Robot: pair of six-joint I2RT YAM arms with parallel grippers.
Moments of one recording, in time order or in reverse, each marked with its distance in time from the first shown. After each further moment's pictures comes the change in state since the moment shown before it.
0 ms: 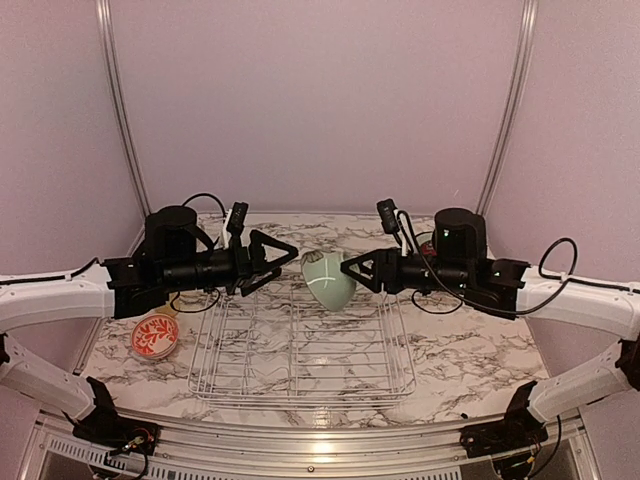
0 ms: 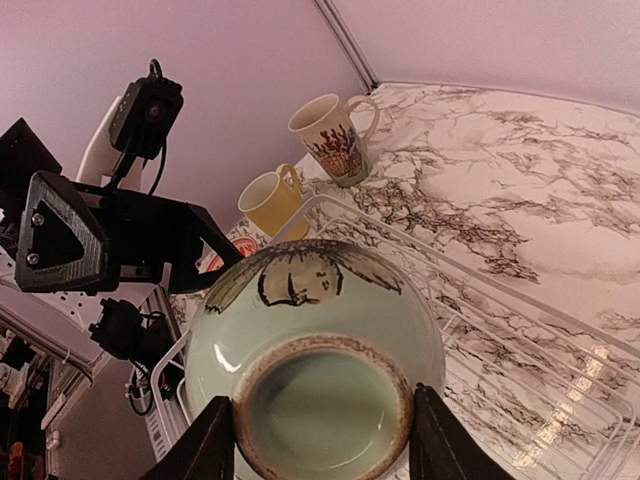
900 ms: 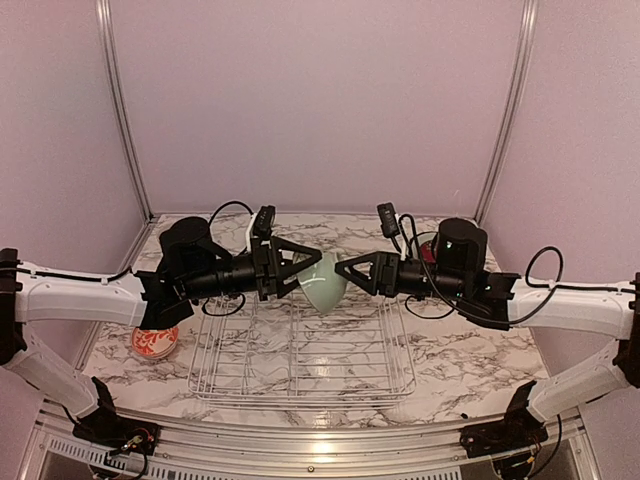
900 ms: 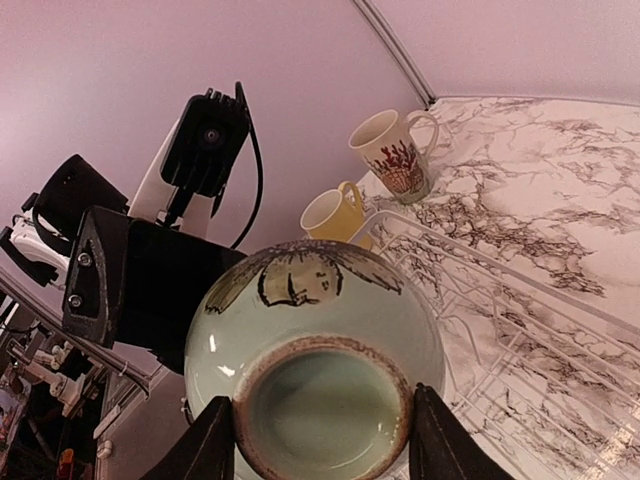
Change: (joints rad) left arm -0.076 0.172 -0.024 0.460 0.135 -0.221; right arm -0.001 0.028 -0.093 0.278 -0.109 0.133
